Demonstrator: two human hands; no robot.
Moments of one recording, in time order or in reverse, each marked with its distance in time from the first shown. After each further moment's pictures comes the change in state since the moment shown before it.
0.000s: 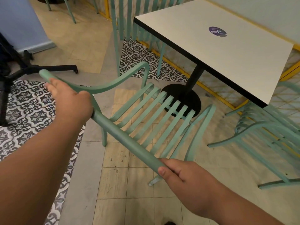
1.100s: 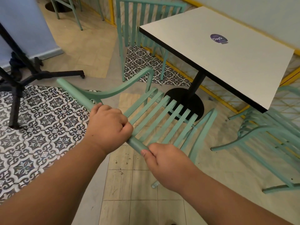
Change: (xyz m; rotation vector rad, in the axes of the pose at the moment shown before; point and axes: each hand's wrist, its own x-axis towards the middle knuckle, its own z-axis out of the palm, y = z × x) left_hand -0.068 0.020 -0.018 0.673 -0.444 0.729; right_hand 0.051 -0.040 0.018 -0.299 0.184 -0.099
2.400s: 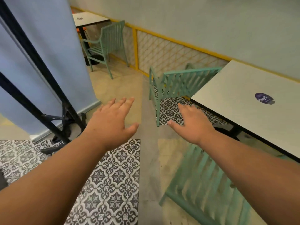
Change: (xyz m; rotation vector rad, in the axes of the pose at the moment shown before) left_hand 0.205 -0.319 -0.339 0.133 0.039 0.065; right_hand 0.379 -0.264 -0.193 -0.269 0.277 0.111
